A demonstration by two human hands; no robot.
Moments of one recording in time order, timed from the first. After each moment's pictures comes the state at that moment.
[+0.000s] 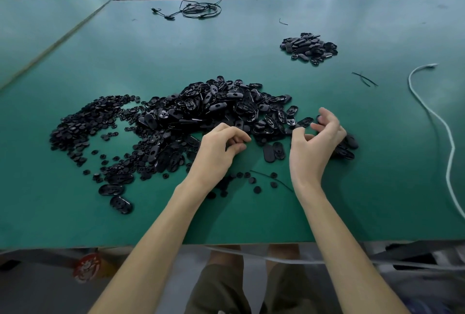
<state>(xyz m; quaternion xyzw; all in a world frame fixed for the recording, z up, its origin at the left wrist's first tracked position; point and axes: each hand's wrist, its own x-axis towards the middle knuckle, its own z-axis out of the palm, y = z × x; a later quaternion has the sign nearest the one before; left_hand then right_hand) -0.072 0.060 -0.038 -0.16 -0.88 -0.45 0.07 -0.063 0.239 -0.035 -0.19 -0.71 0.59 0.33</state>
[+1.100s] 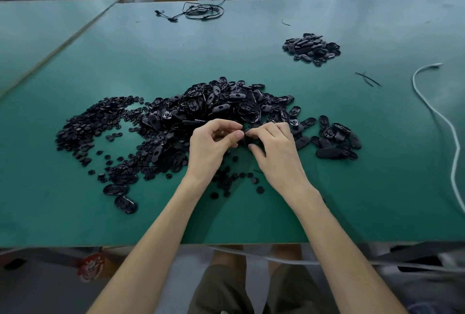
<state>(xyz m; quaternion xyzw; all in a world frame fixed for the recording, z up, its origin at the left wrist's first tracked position) -0.078 0.050 -0.042 -0.08 -0.75 -0.64 0.10 -0.056 0.219 -0.042 0.11 -0.94 0.27 0.17</state>
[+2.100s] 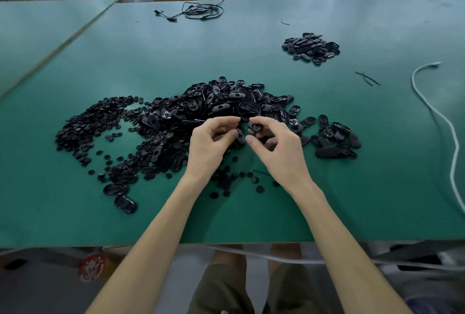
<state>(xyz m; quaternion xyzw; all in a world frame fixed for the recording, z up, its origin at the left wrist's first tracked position) -0.079 0.051 -0.037 -0.08 -0.76 -0.63 0.10 -0.058 0.223 -0.038 0.09 -0.84 0.50 0.17</state>
